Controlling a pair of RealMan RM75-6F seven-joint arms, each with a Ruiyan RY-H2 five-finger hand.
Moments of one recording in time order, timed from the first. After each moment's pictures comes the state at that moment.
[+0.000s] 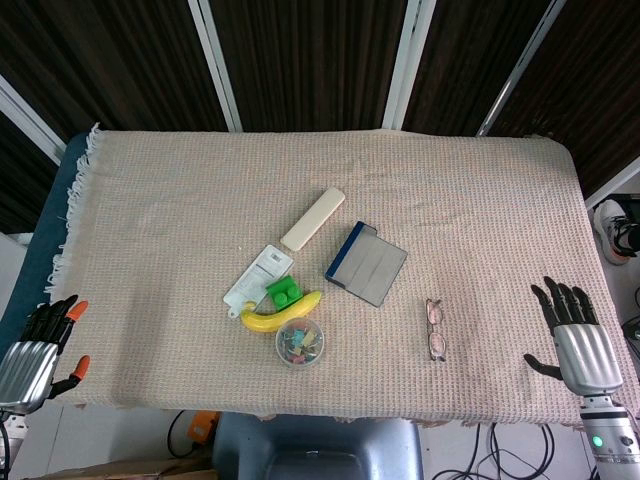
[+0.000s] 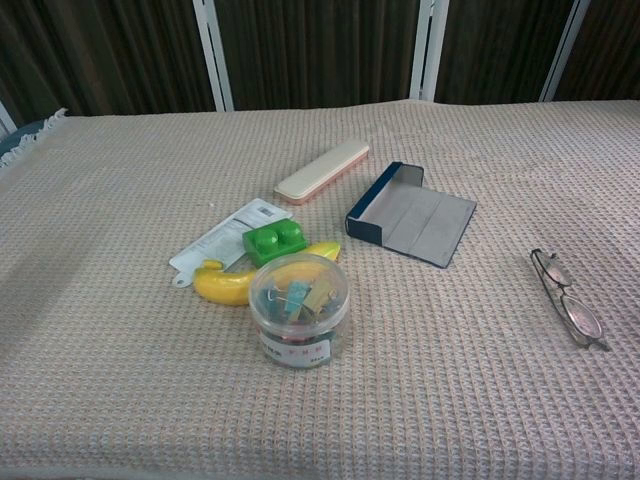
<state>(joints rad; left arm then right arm) -0.13 -1.08 0.02 -1.58 1.58 1.44 -0.06 0.09 -1.14 0.05 -1.63 -1.48 1.44 -0.18</state>
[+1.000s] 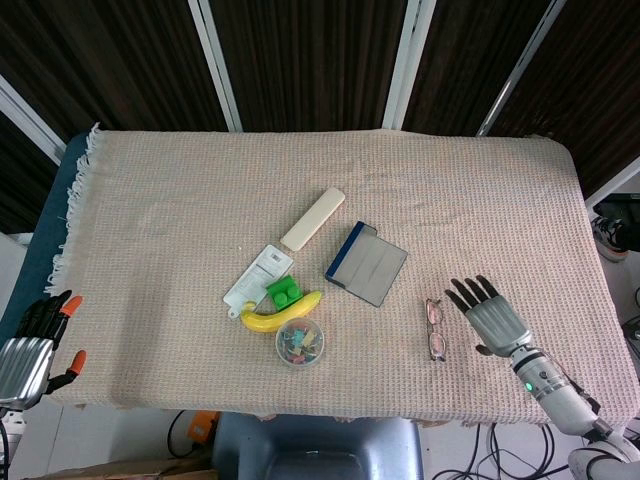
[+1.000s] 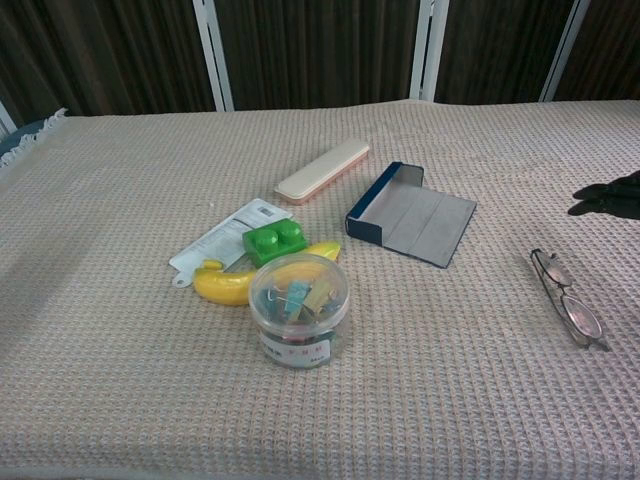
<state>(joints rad) -0.13 -1.09 0.00 -1.57 1.55 1.44 -0.05 0.43 -1.23 0.03 -1.44 -1.48 0.92 -0.38</state>
